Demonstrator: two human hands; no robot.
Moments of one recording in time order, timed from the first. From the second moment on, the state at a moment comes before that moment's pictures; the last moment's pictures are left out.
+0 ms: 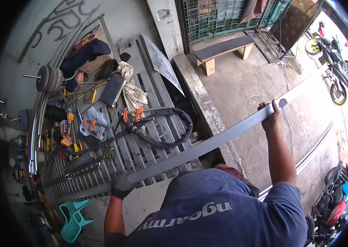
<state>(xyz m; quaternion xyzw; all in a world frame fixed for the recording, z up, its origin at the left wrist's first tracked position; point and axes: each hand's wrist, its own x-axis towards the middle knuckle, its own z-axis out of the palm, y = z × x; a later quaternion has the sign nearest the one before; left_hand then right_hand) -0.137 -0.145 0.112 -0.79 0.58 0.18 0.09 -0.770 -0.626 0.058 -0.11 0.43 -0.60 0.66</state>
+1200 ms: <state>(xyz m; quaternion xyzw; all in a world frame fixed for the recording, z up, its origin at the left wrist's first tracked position) -0.451 -0.326 0.088 -0.72 0.63 0.27 0.11 -0.989 -0.745 -0.132 -0.03 0.63 -0.46 0.62</state>
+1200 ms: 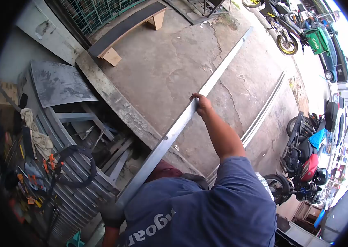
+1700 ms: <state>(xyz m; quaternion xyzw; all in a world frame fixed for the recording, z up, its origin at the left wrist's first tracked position) -0.706 -0.647 -0.060 -0.65 0.75 0.17 0.00 -0.957 -0.794 -0.176 -0.12 0.63 -0.32 0.70</state>
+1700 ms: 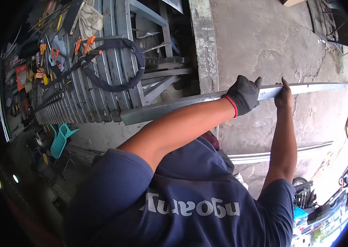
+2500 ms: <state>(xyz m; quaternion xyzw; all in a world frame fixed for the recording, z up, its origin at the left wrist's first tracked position) -0.150 -0.643 -0.076 -0.76 0.65 -0.03 0.00 -0.864 -0.826 -0.506 -0.02 0.75 -0.29 0.59</state>
